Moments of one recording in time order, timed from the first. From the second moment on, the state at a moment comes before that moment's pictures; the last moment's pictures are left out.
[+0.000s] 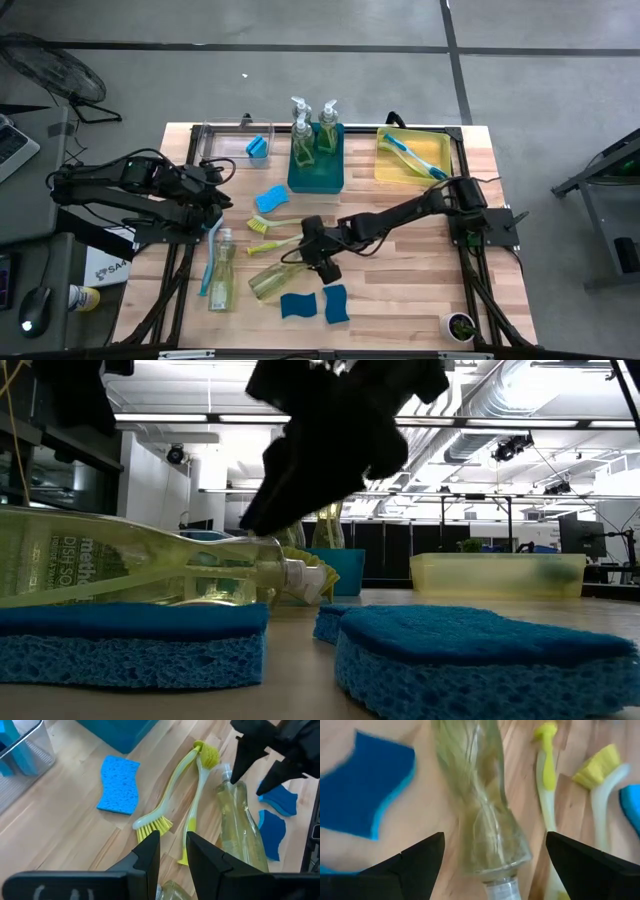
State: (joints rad) left arm -0.07 0.65 0.90 -1.10 -0.15 -0.64; right arm 0.21 2.04 1.42 -0.20 0.01 -0.22
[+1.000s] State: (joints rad) left arm -0.07 0.65 0.90 -1.13 -0.15 -0.69; right arm 0.20 2.14 1.42 -0.15 -0.04 -0.19
